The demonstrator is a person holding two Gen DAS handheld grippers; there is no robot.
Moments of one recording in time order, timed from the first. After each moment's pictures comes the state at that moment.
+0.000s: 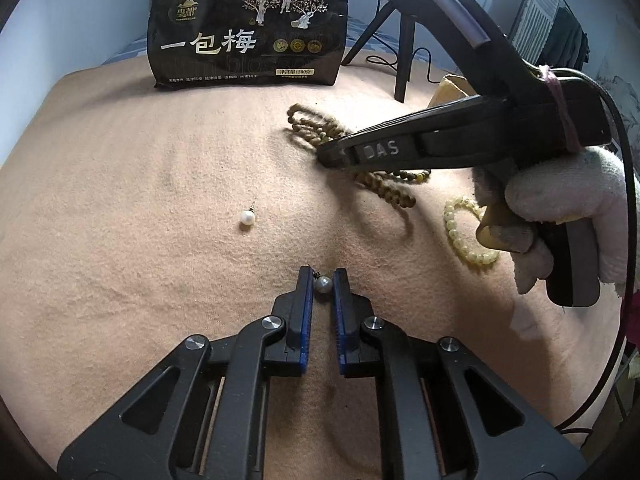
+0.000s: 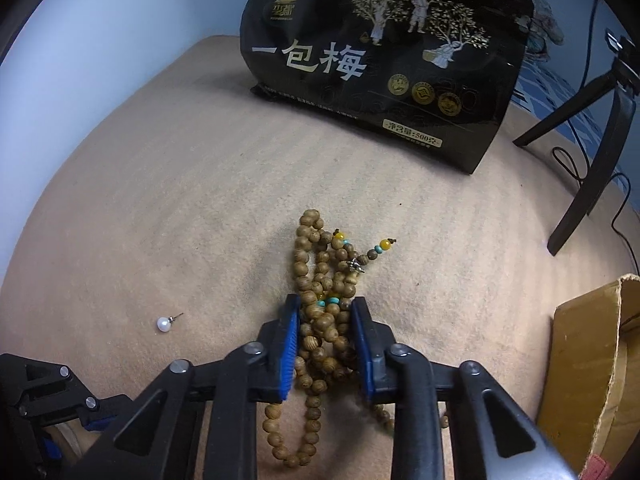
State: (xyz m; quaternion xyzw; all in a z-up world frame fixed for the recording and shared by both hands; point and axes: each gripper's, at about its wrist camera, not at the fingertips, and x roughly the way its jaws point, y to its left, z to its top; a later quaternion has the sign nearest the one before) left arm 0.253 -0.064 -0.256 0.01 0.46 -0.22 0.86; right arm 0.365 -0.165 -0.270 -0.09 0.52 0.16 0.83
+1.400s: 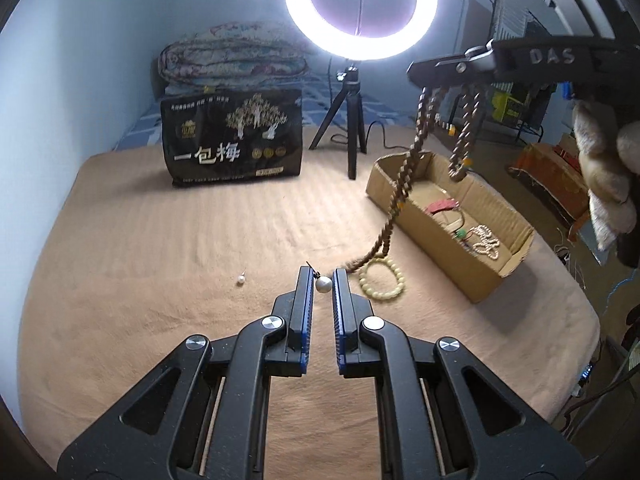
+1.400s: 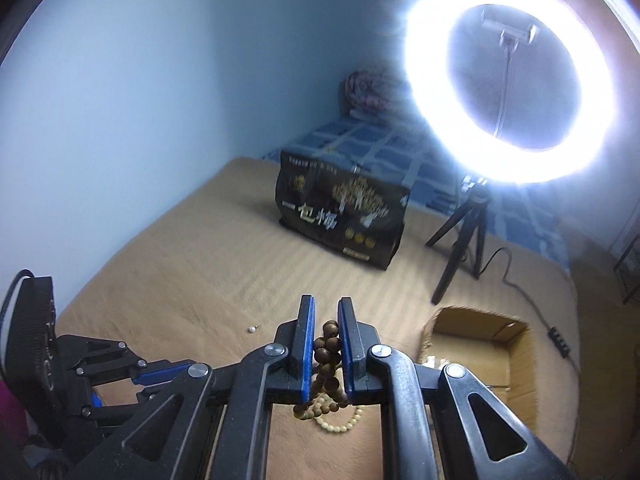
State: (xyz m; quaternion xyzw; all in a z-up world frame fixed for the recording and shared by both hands) left arm 0.176 -0.072 -0.134 0.03 0.36 -0.23 0.90; right arm 0.241 -0.214 -0.059 -0.09 0.38 0.16 0.91
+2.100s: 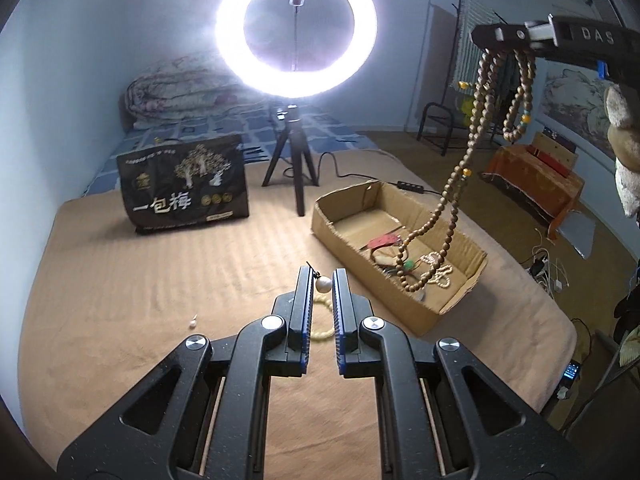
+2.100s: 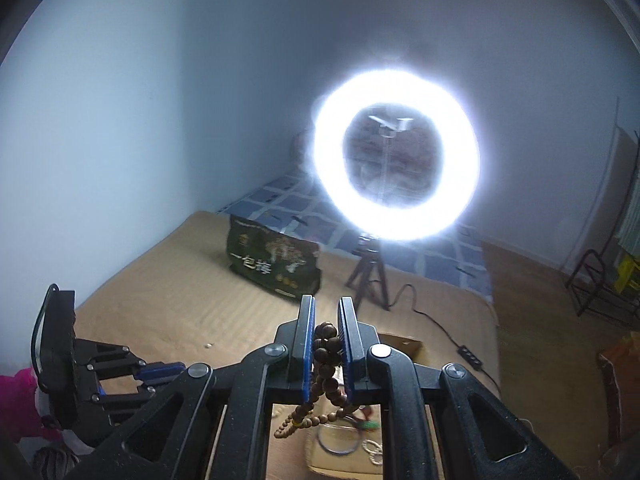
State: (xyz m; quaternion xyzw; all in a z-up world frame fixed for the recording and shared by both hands) left arm 0.163 -0.132 -0.089 0.04 0.33 -0.28 0.90; right arm 0.171 -0.295 0.038 -0.09 0.30 0.09 0.94
